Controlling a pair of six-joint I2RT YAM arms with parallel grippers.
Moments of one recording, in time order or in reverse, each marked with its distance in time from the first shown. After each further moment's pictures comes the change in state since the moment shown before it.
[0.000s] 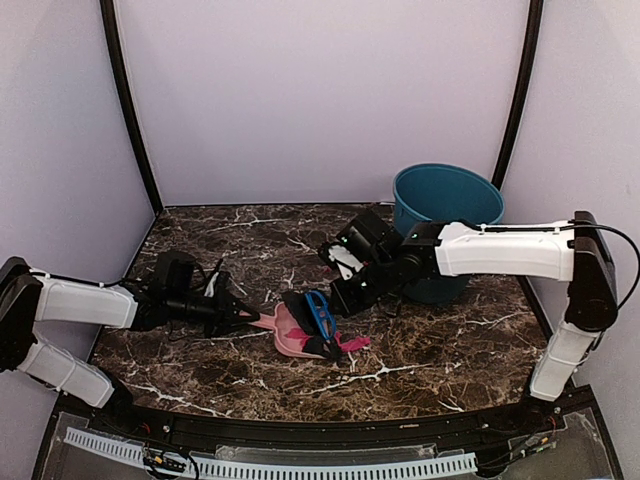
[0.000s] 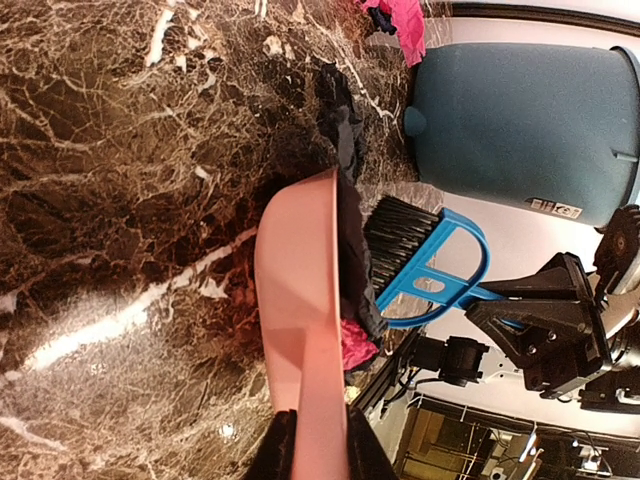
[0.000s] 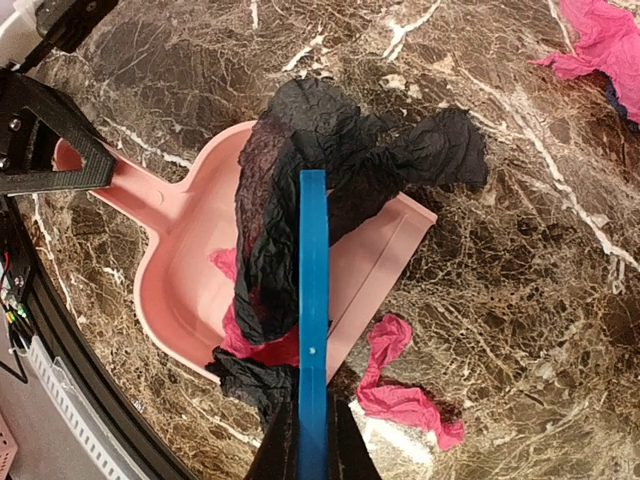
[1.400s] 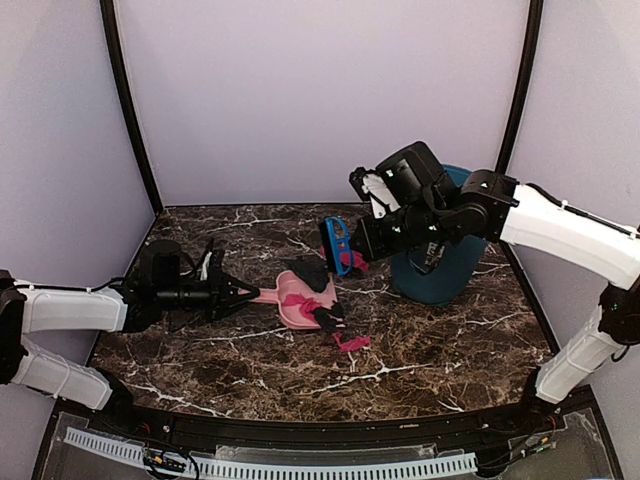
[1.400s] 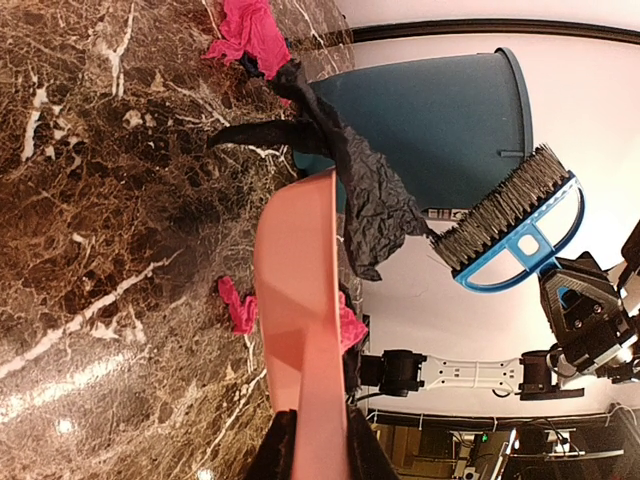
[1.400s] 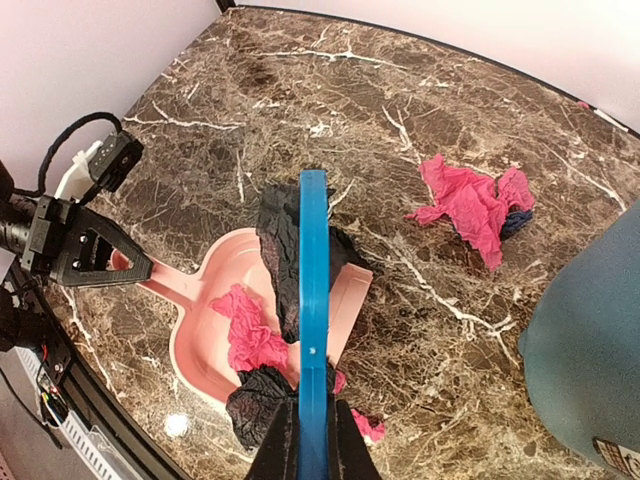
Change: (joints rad) left arm 0.000 -0.101 -0.014 0.180 0.006 -0.101; right arm 0.000 -0.225 0.187 -0.165 0.253 0.007
